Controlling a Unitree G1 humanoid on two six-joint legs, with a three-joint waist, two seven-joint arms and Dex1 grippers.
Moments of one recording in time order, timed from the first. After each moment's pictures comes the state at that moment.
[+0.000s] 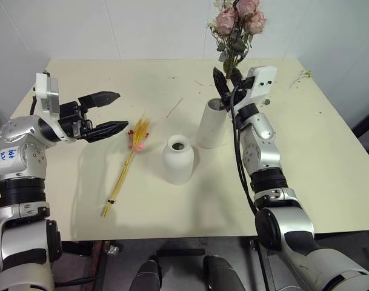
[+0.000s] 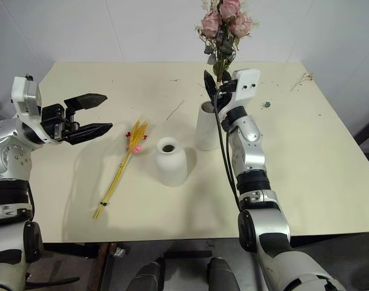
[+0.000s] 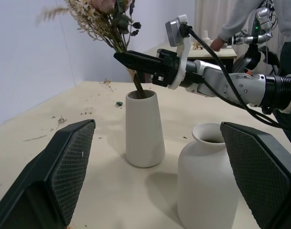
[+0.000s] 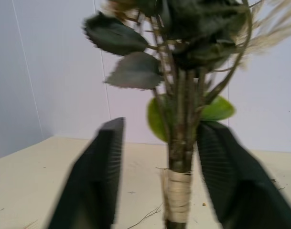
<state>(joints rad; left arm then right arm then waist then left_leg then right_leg) -0.81 0.73 0.28 0.44 -0.55 0.24 -1.35 -1.01 -0.11 -0.17 0.64 0.29 -0.20 0.39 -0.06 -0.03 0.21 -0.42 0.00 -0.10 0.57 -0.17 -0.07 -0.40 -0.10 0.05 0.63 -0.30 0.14</state>
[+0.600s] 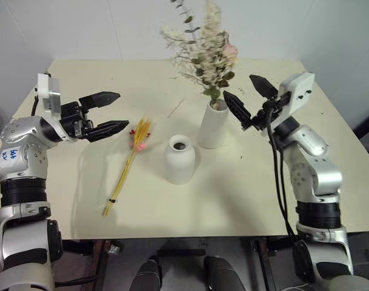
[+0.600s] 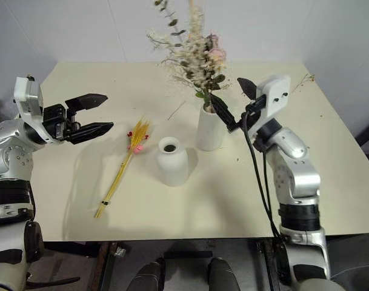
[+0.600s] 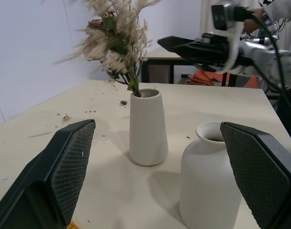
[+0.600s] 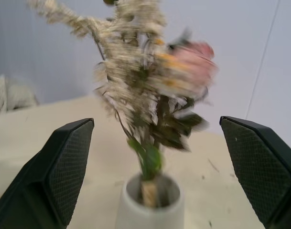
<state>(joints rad) -0.81 0.72 0.26 0.44 -0.55 0.24 -1.32 -0.61 -0.46 -0.13 -0.19 0.48 0.36 0.56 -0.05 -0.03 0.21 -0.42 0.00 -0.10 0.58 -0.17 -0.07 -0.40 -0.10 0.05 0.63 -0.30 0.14</state>
